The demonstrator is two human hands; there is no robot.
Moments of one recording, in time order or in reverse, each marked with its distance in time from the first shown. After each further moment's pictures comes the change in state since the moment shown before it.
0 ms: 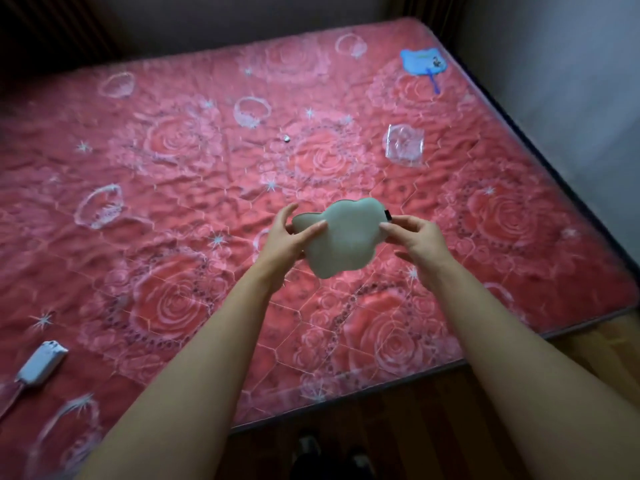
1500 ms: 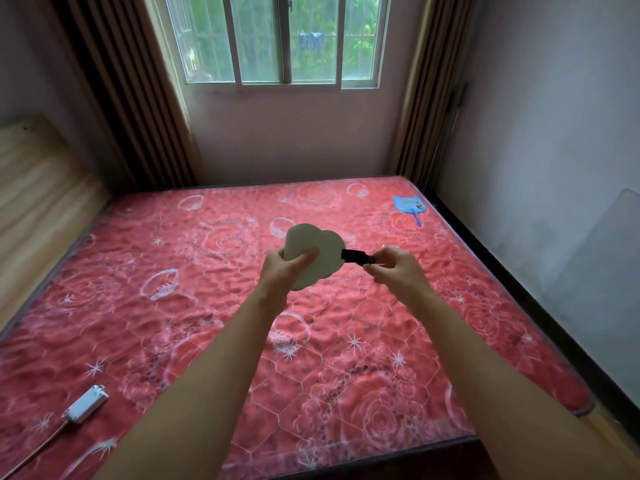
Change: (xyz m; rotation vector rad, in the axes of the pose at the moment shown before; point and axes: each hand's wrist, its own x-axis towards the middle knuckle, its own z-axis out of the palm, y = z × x) left_hand -0.155 0.160 -0.012 -0.141 0.092 0.280; right_hand -0.147 -0.150 -0.012 -0.312 -0.113 -0.506
